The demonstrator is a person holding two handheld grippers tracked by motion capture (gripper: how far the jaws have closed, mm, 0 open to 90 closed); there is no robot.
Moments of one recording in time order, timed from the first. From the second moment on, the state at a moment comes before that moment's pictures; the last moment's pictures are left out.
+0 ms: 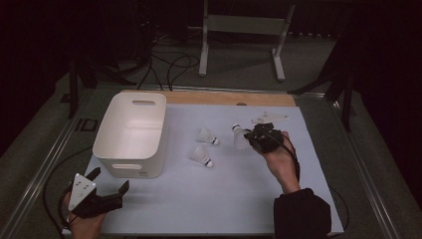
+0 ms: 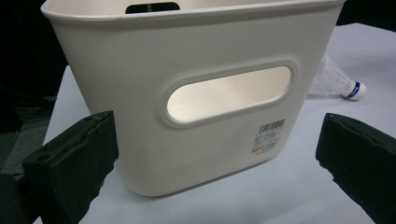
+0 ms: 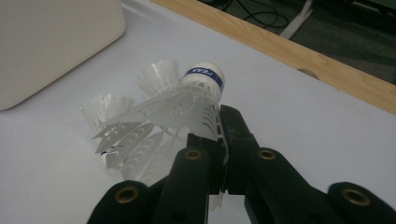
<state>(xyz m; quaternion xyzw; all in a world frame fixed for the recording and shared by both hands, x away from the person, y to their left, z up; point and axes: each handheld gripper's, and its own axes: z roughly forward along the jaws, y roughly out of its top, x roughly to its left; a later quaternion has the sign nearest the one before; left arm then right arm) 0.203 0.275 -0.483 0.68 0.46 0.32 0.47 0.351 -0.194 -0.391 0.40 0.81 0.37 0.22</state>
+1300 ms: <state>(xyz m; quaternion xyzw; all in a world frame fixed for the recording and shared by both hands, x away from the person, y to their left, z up) 0.203 0.274 -0.483 0.69 0.46 0.32 0.46 0.365 -0.178 -0.367 0.39 0.80 0.40 0.21</state>
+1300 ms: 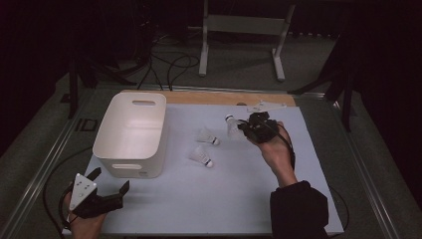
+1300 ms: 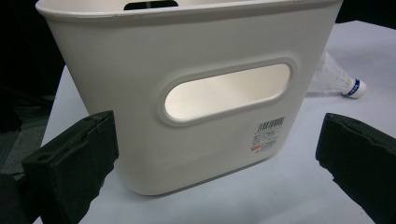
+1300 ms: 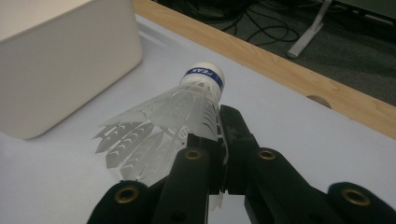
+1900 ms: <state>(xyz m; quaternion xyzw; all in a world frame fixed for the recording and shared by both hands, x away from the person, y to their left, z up) 0.203 0.273 -0.483 0.69 0.46 0.32 0.47 0.366 -0.171 -0.360 0.39 0.80 0.41 0.20</state>
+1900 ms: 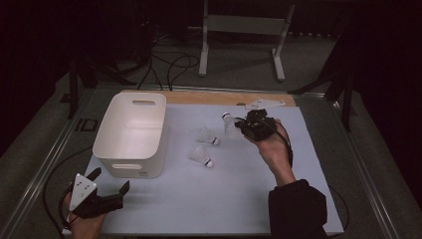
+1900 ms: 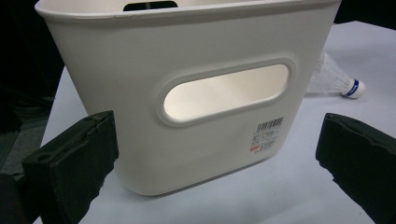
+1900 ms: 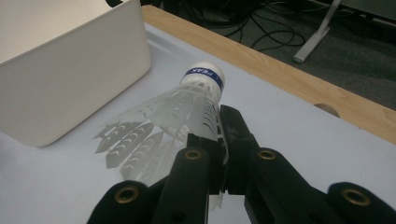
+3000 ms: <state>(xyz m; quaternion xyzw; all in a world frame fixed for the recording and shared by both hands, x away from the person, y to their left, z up) 0.202 0.274 -0.483 0.69 0.46 0.32 0.47 0.377 -0.151 -0.351 0.37 0.81 0.42 0.19</state>
